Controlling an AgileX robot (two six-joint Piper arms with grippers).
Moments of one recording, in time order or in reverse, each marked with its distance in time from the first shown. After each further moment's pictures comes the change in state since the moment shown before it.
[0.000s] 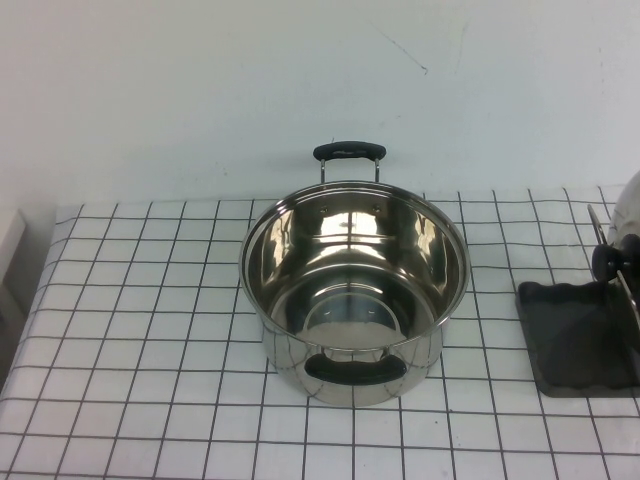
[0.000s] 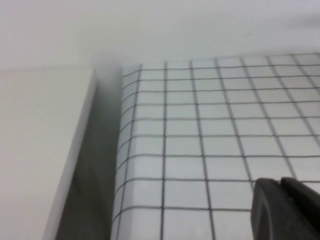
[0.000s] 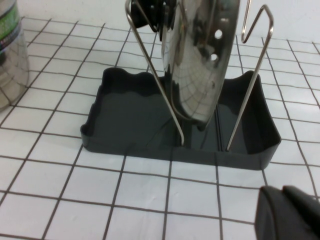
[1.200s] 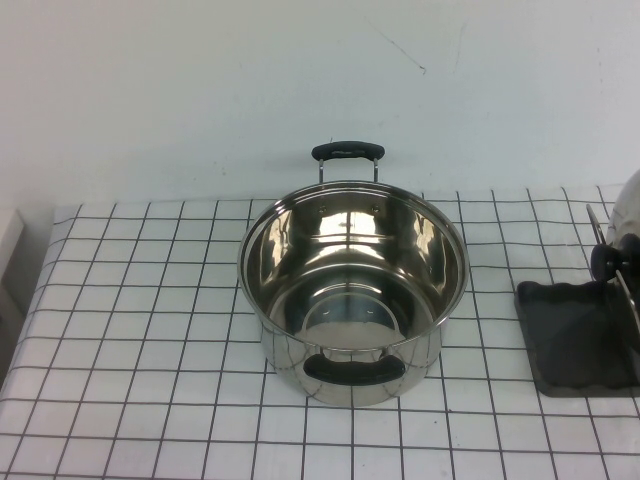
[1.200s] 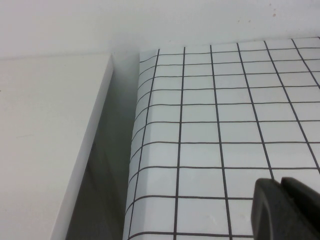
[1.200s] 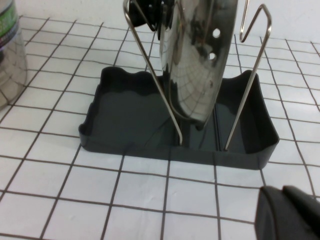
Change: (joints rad) right arm 0.000 0.000 0.000 -0.004 0.002 0.000; left arm 0.109 -0.002 0.072 -0.100 -0.052 0.136
